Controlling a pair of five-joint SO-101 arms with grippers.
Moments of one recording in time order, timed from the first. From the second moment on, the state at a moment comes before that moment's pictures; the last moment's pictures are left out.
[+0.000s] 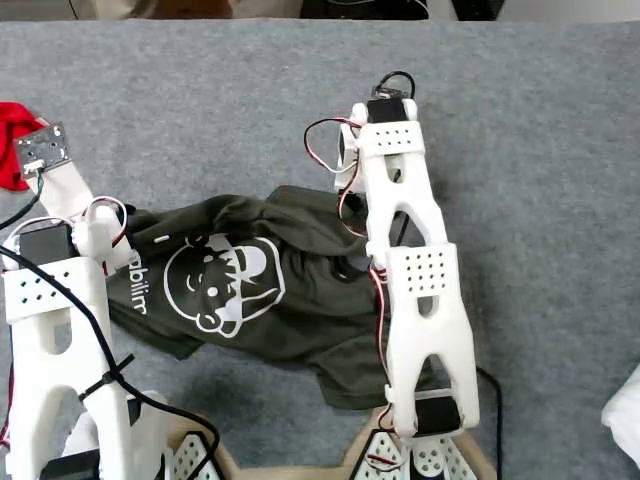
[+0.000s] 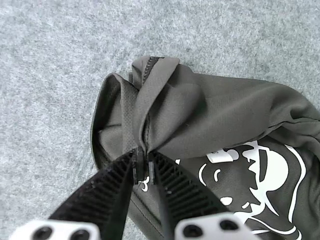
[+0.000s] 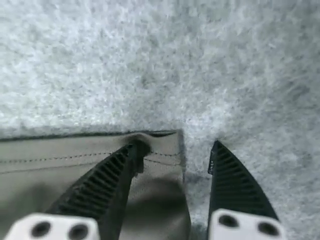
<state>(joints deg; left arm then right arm) -18.1 -35.2 37.4 68.4 0.8 -10.7 65.4 -62.6 100.4 -30.8</state>
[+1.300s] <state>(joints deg) -18.1 -35.1 20.1 67.7 0.8 -4.1 44.5 -92.9 101.3 -26.1</state>
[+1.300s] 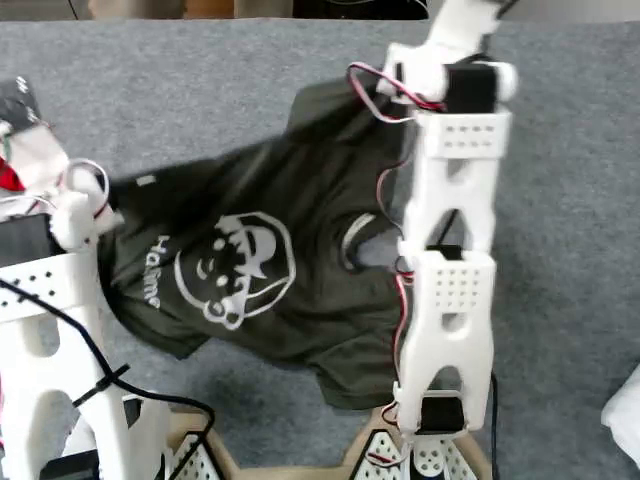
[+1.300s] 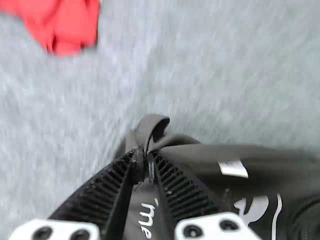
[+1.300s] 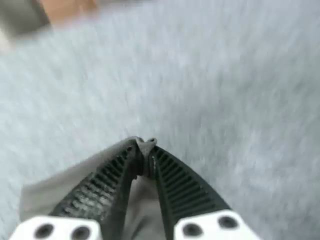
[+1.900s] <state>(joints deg) -14.6 -35.0 -13.7 68.2 -15.1 -3.3 8.2 -93.7 94.2 -6.9</state>
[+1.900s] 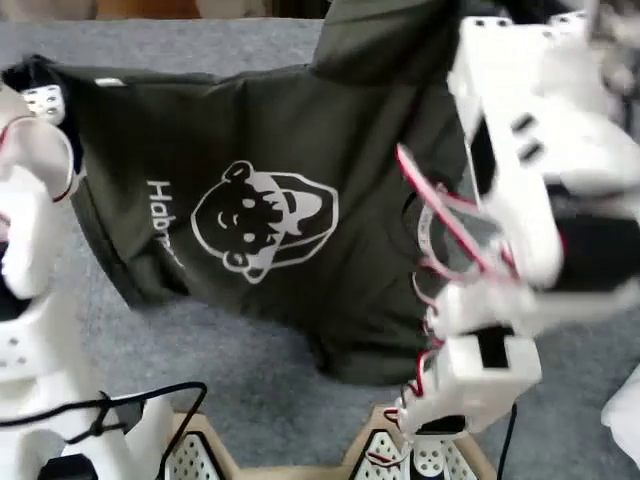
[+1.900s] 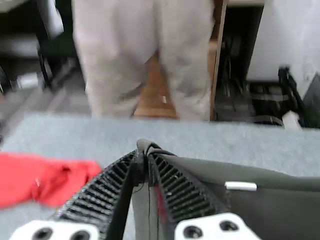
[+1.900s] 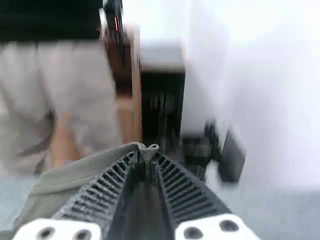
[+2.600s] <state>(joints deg) -10.9 -35.3 -37.2 94.5 -10.8 -3.3 -6.8 -94.8 84.4 6.5</state>
